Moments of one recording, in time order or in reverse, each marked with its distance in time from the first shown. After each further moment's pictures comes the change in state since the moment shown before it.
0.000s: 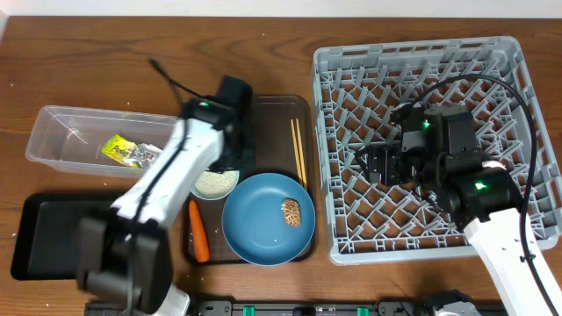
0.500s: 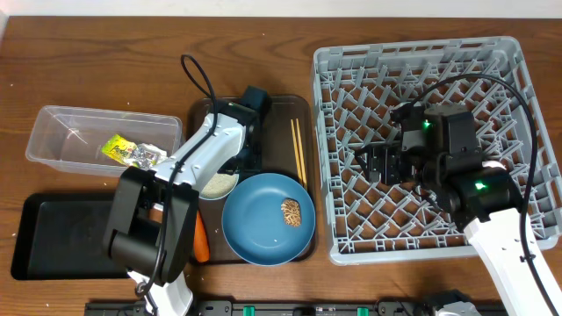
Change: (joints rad) left arm -0.042 0.155 -0.004 0.064 -0.149 -0.028; right arm 0.000 0.000 0.000 0.008 0.001 0.000
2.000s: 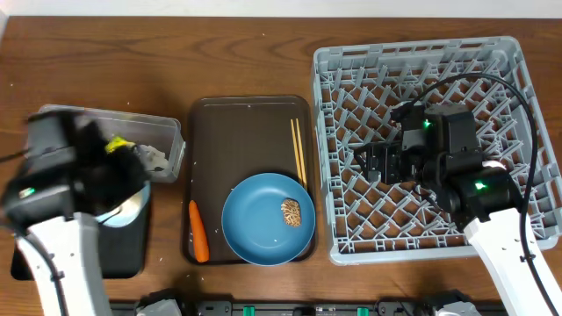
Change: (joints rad) left arm 0.801 -0.726 -0.021 -0.327 0.466 0.116; right arm 0.000 0.000 0.000 0.007 0.003 0.000
